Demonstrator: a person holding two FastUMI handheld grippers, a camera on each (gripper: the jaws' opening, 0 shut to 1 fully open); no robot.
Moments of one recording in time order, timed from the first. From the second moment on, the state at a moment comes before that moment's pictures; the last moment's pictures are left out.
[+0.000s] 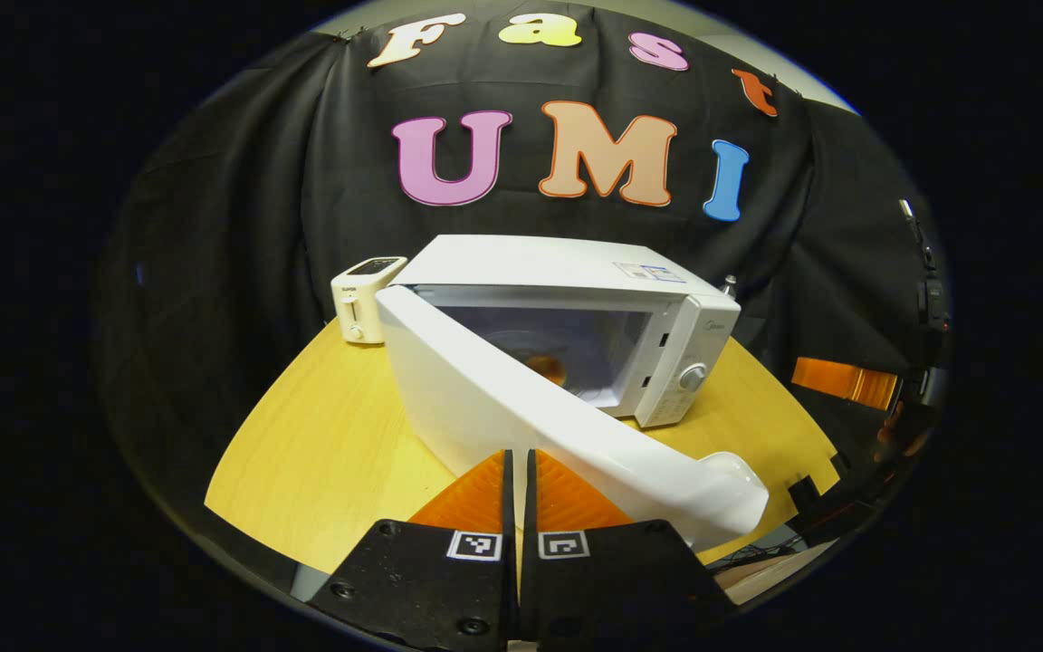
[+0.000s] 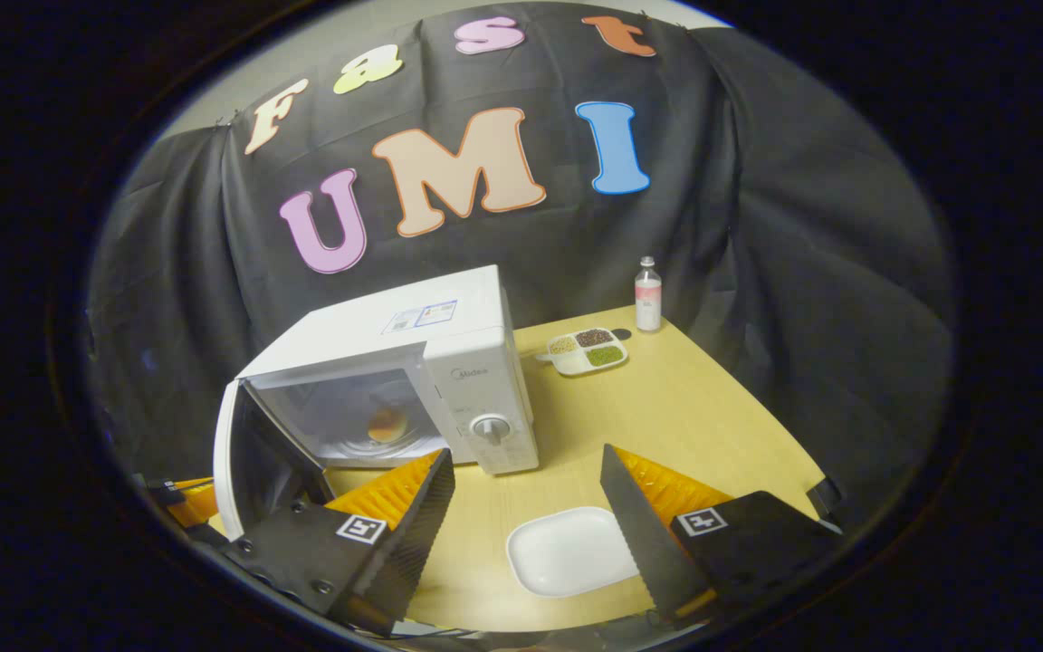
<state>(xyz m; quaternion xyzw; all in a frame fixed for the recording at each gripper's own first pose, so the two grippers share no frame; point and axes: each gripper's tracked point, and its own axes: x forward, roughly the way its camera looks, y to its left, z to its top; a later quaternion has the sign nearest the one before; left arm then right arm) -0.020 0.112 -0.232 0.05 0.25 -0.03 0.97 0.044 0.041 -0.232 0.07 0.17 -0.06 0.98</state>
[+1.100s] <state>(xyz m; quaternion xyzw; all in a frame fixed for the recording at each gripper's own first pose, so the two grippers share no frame) 0.080 -0.009 -0.241 0.02 0.22 -0.10 0.97 0.055 -0.004 -0.234 0.07 0.17 -0.07 0.98</state>
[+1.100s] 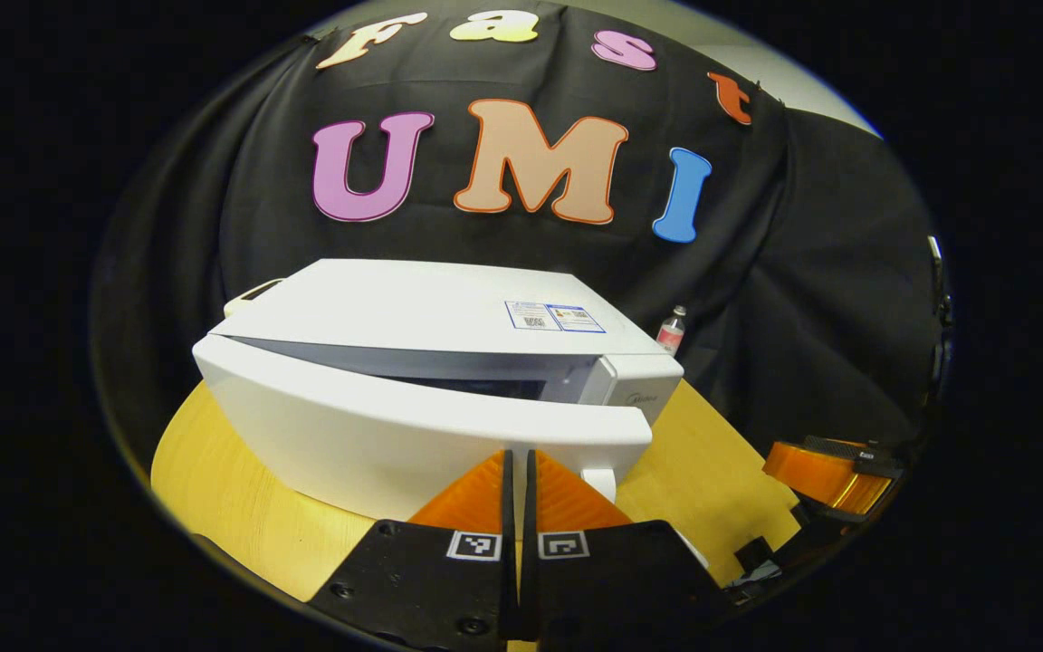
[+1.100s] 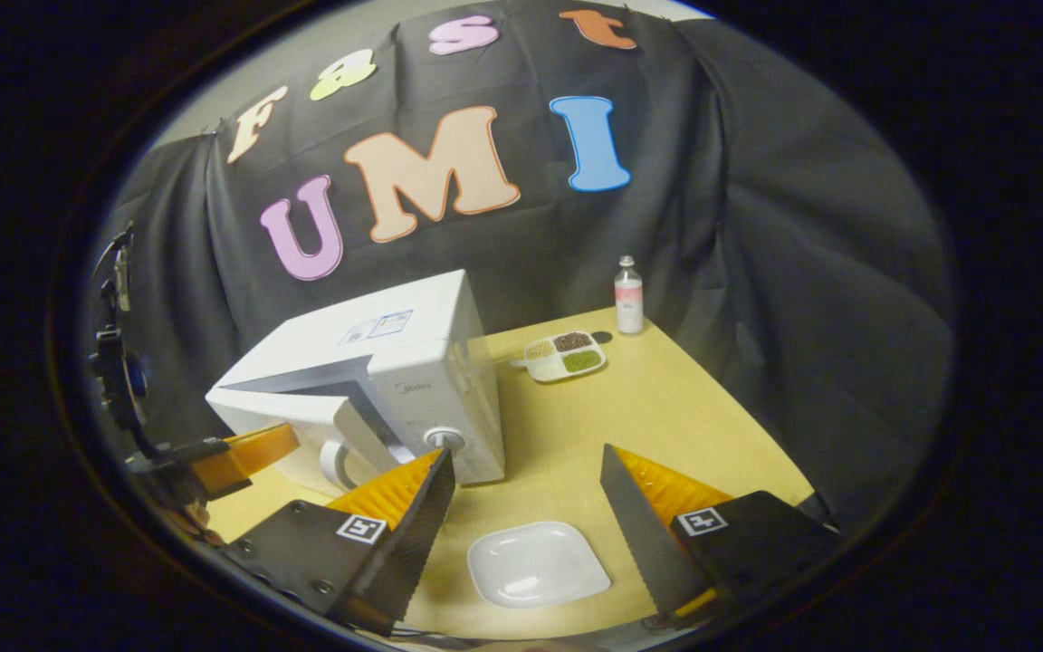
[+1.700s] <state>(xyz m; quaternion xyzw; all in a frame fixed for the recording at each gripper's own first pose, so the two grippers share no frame) 0.117 -0.026 -0.240 0.00 0.21 -0.08 0.97 0.056 -0.004 -0.228 0.07 0.16 -0.06 0.98</state>
